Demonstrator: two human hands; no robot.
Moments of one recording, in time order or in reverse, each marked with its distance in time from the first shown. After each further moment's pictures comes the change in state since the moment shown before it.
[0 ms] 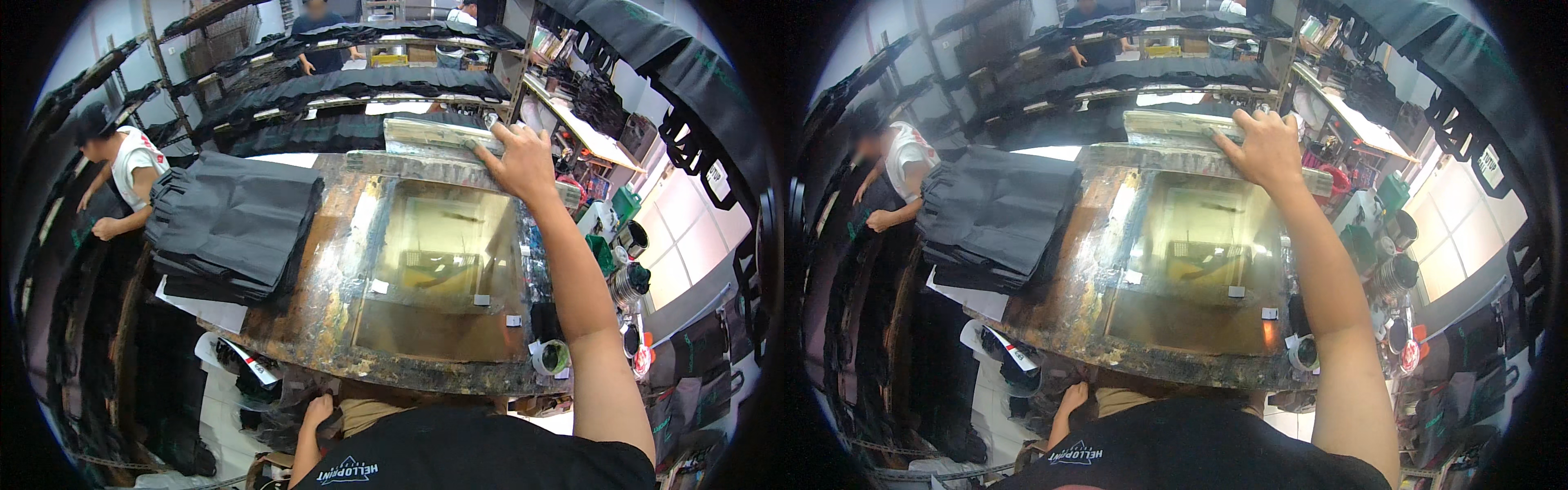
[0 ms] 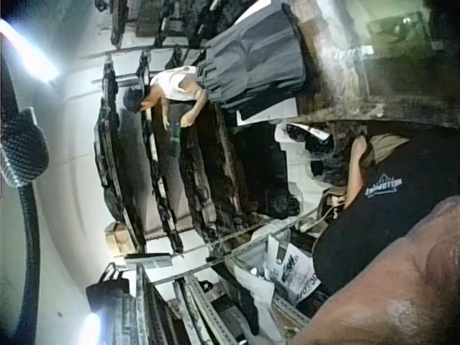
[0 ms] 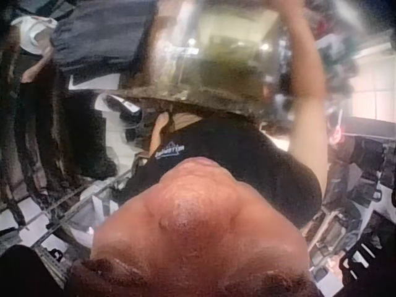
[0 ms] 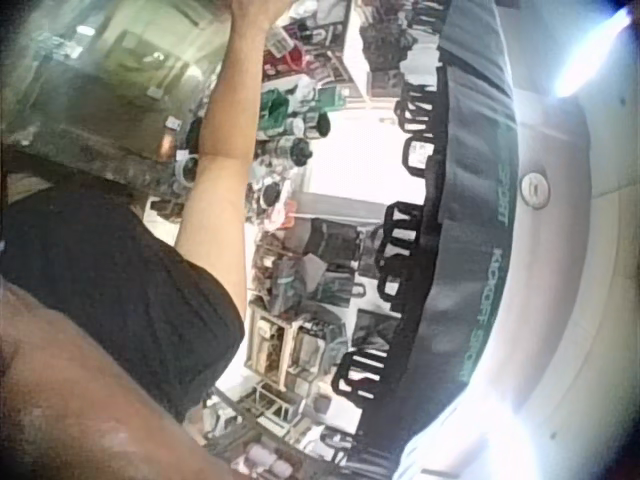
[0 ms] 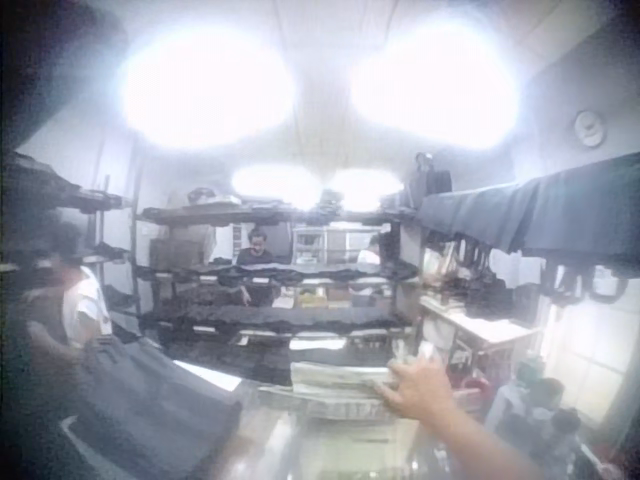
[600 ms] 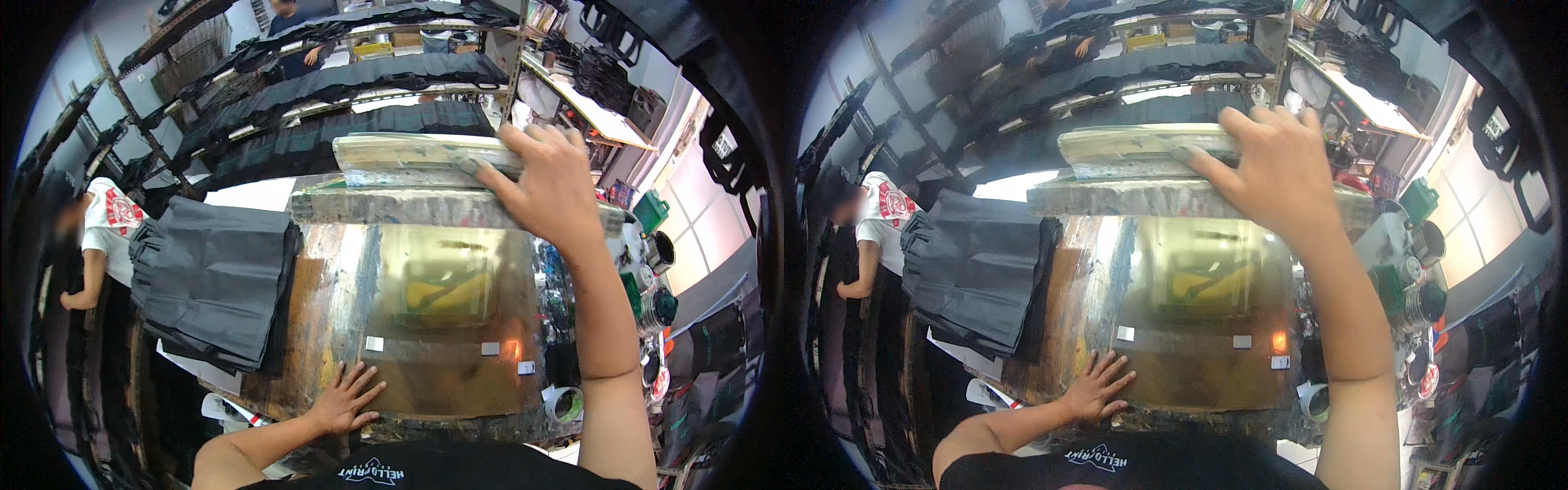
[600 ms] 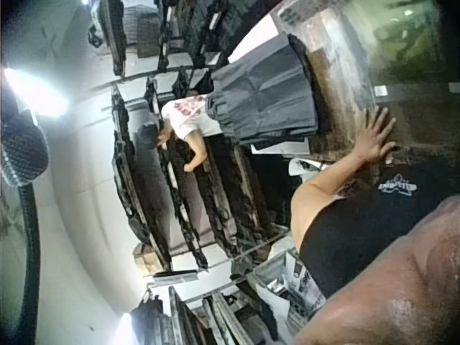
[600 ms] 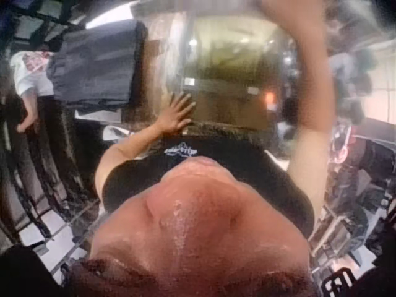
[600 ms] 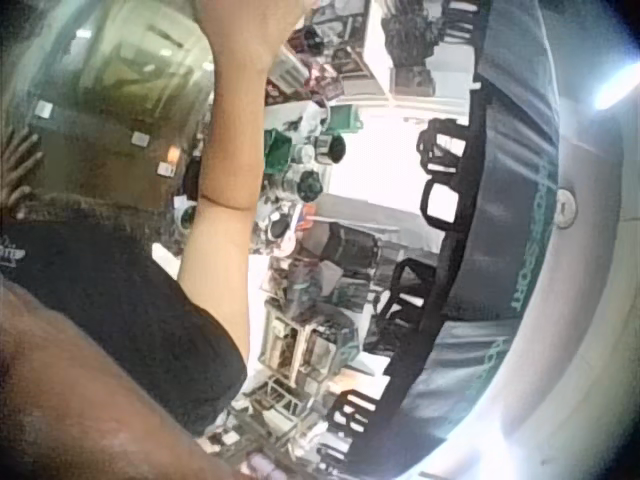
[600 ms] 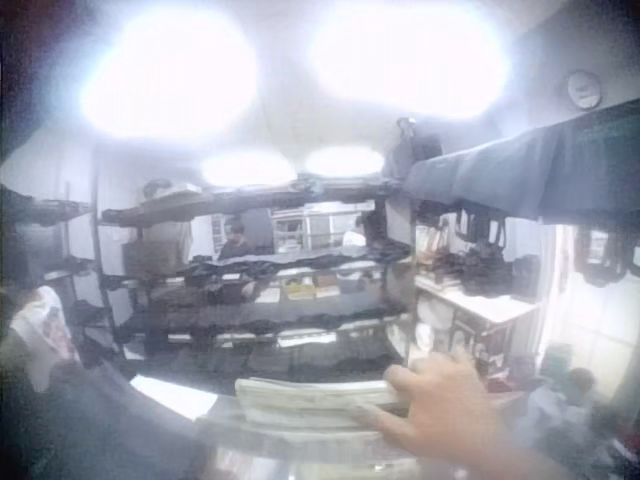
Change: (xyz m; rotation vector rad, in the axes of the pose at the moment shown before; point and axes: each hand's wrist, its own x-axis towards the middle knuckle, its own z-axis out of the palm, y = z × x) left_hand 0.189 0.221 -0.196 0.277 -0.244 0.748; right_hand 0.031 0.044 -0.002 0.060 -0.036 0.028
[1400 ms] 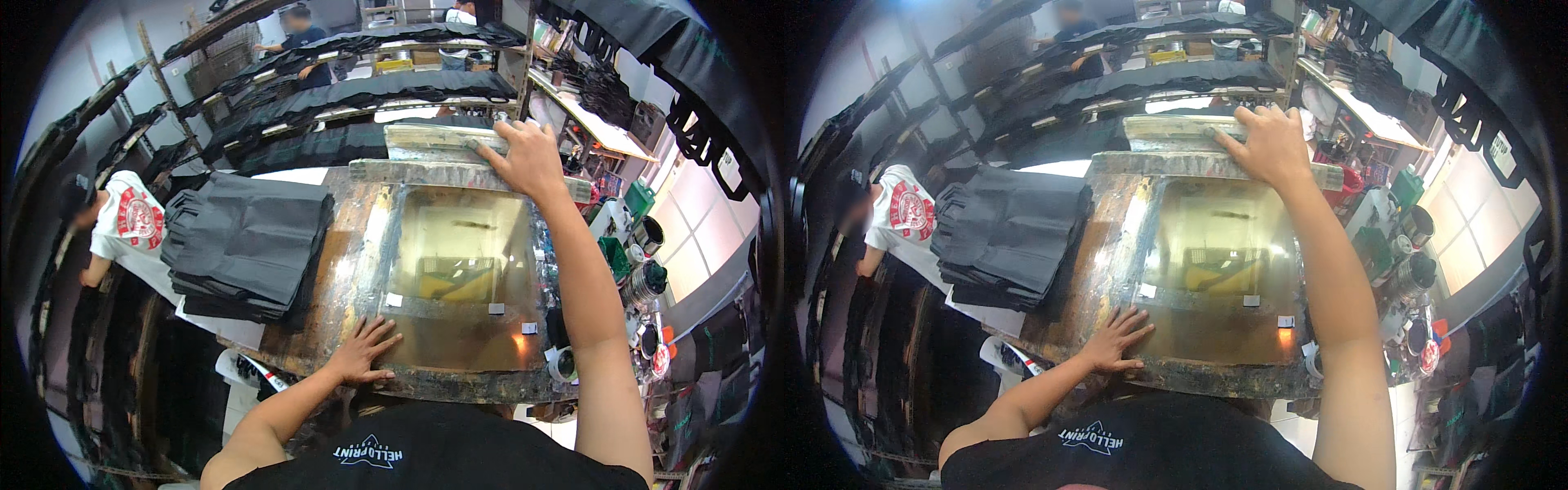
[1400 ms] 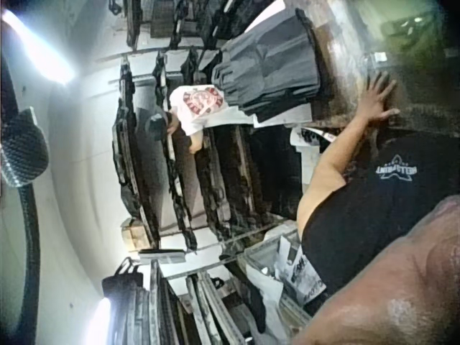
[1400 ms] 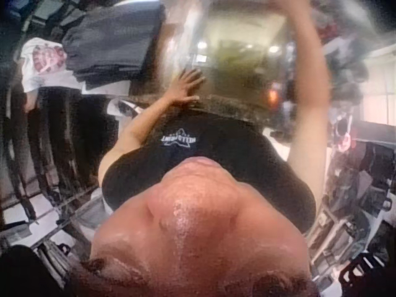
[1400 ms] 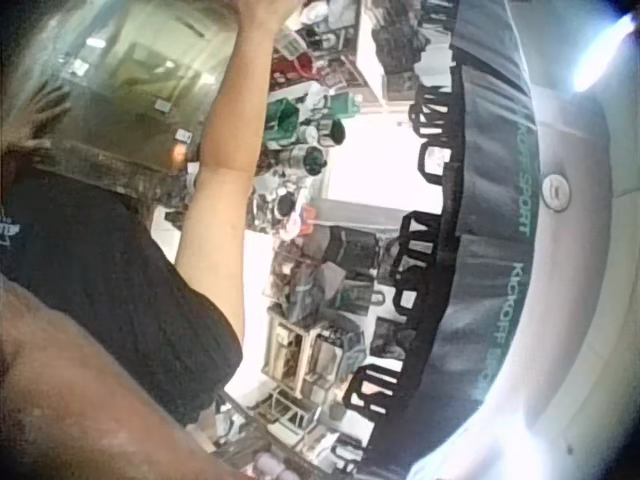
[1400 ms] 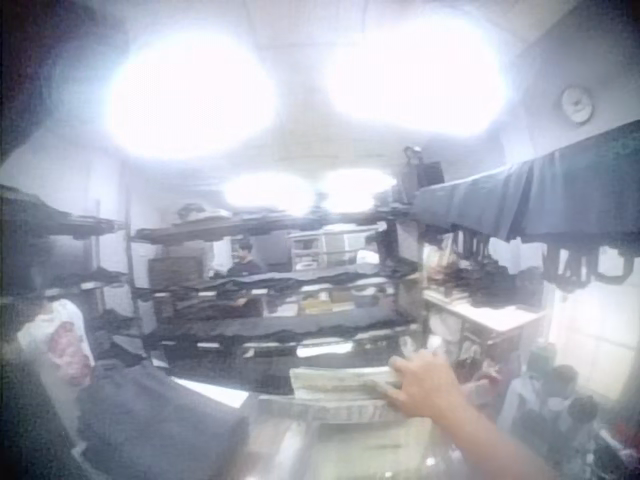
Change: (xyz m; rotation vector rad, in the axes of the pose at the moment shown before) left_hand -0.005 0.001 0.007 0.062 0.126 0.045; right_hand -0.024 -0.014 -0.005 -0.120 -0.080 0.042
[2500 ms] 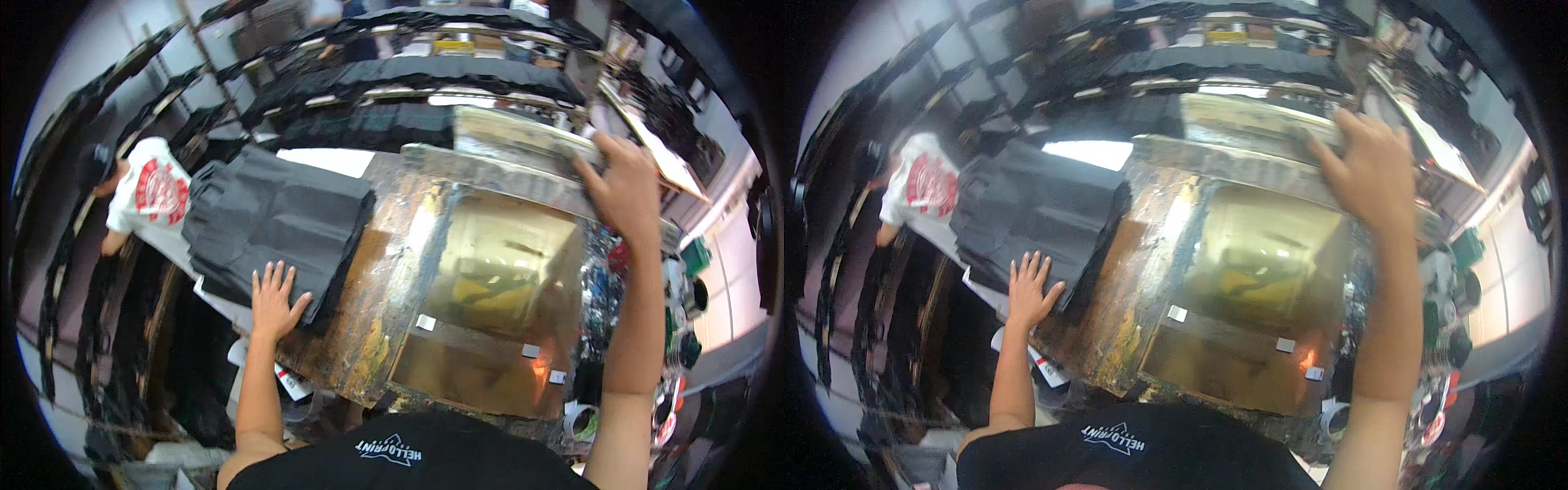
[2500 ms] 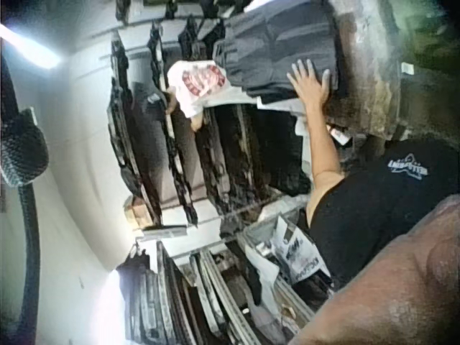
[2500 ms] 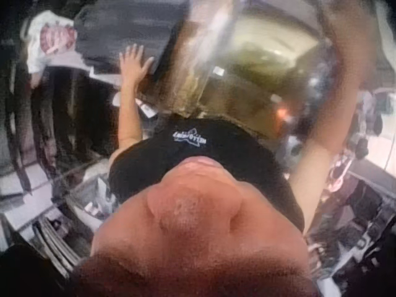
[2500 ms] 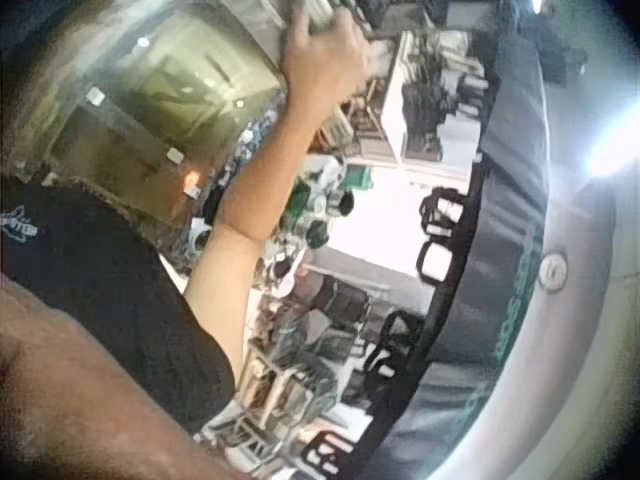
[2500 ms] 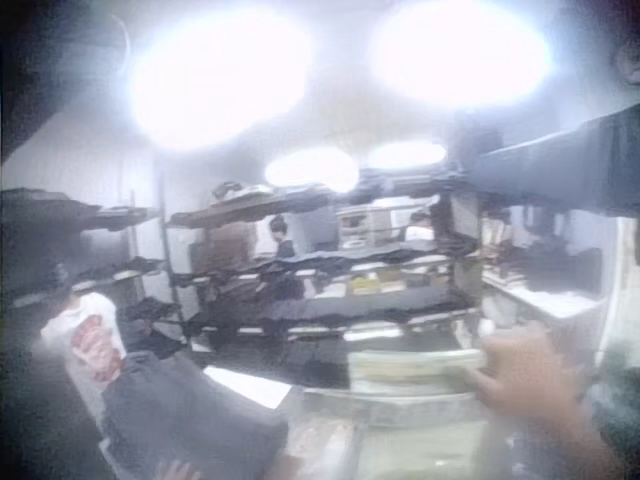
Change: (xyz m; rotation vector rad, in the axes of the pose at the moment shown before) left_hand -0.087 -0.131 -0.129 0.424 0.205 -0.907; right_hand 0.041 0.010 0.001 0.112 0.055 0.017
